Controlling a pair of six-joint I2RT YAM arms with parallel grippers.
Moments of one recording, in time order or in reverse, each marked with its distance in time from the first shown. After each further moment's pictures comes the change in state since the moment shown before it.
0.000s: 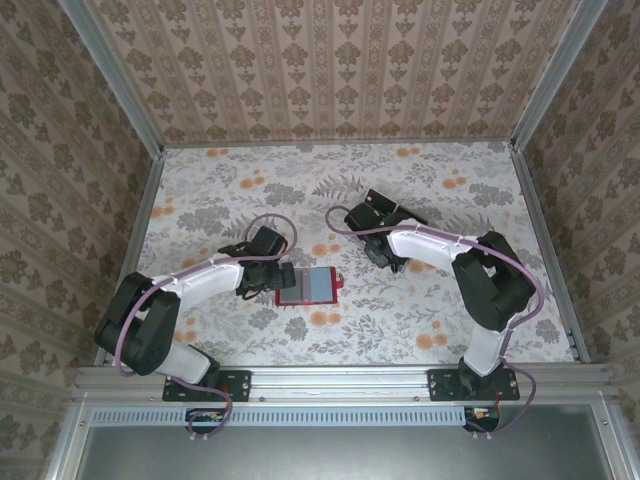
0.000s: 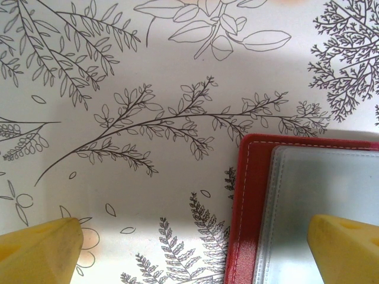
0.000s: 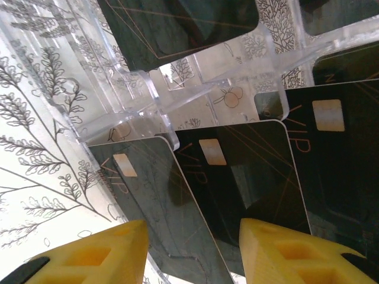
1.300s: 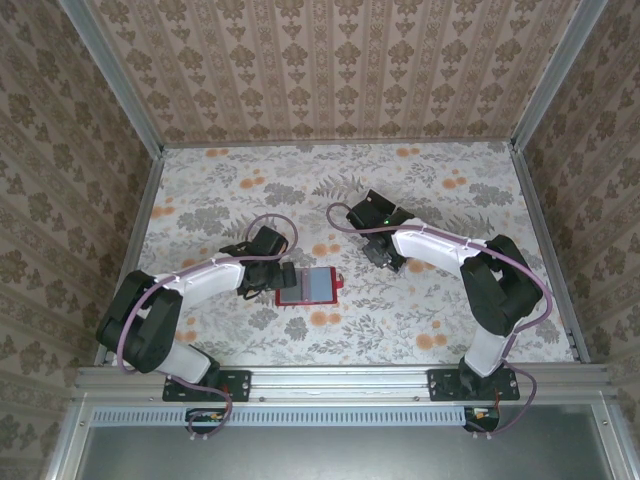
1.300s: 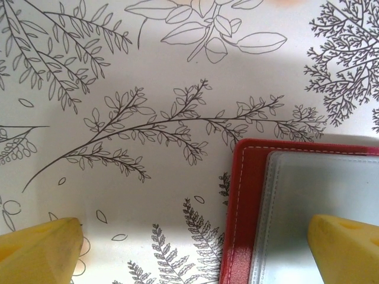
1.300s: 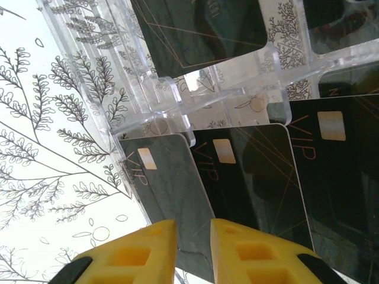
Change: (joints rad) left arm 0.000 0.014 0.000 0.020 0.008 -0.006; right arm -0.001 -0.050 0.000 -0.004 -0.116 -0.011
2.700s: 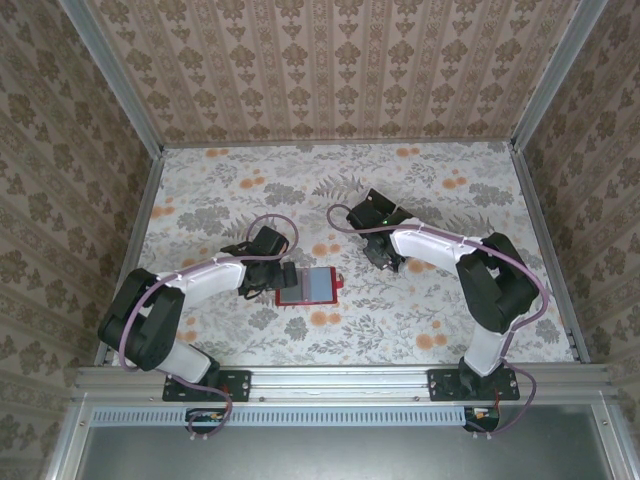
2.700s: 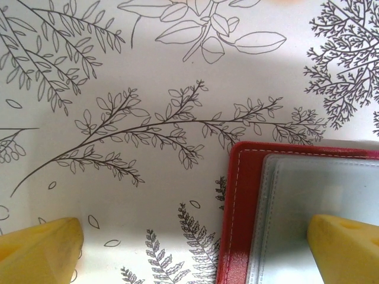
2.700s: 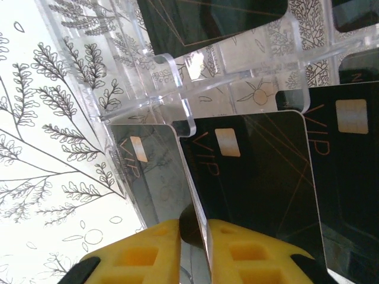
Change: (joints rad) left arm 0.000 0.015 0.000 0.014 0.007 -0.006; right arm -0.007 0.023 0.000 -0.004 0.005 0.005
